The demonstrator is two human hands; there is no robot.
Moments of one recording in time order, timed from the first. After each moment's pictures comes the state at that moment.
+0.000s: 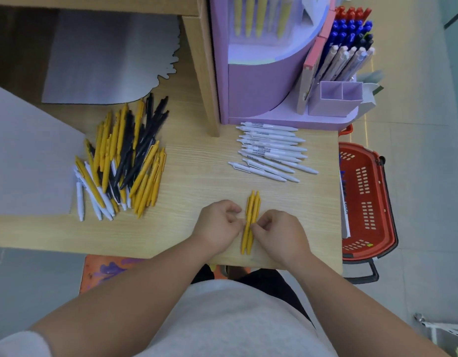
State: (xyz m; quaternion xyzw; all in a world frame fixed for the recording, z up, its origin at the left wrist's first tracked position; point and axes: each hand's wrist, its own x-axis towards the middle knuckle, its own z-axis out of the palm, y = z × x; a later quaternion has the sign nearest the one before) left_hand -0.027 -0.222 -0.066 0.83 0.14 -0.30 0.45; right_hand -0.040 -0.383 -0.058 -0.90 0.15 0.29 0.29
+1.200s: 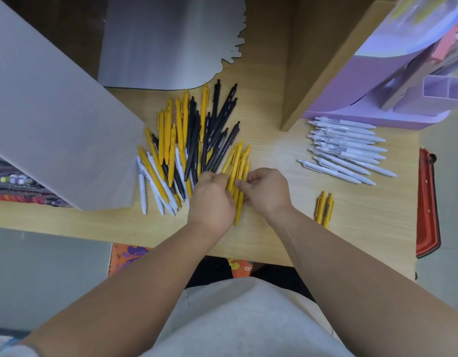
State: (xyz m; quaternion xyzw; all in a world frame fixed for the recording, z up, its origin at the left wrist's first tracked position) left_hand 0.007 -0.078 -0.054 0.94 0.09 -0.16 0.29; right_hand 0.041 -0.203 -0.086 -0.82 0.22 0.25 0.47
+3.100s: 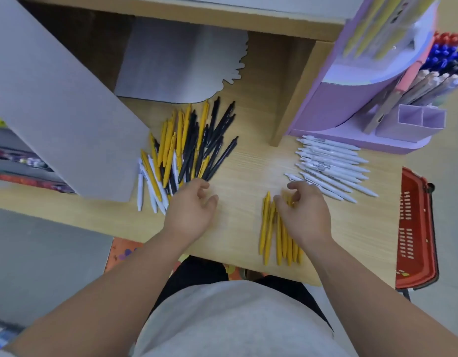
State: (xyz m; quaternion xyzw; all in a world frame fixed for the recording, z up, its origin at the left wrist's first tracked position) left_hand -0.008 -0.074 -0.033 0.90 0.20 -0.14 0.36; right_hand 0.015 -0.307 -0.044 -0.93 0.13 0.16 0.32
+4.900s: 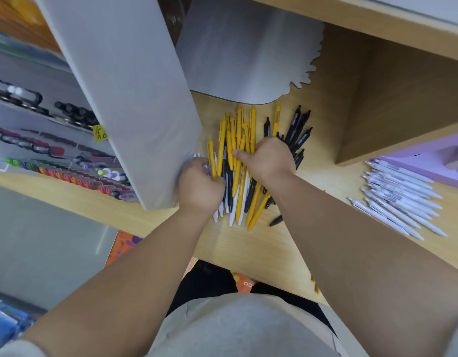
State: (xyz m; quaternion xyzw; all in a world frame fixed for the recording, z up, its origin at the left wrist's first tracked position) left_hand 0.045 0.030 -0.052 0.84 0.34 -0.04 0.42; right_hand 0.139 -0.090 -0.064 -0.94 0.02 0.25 0.25
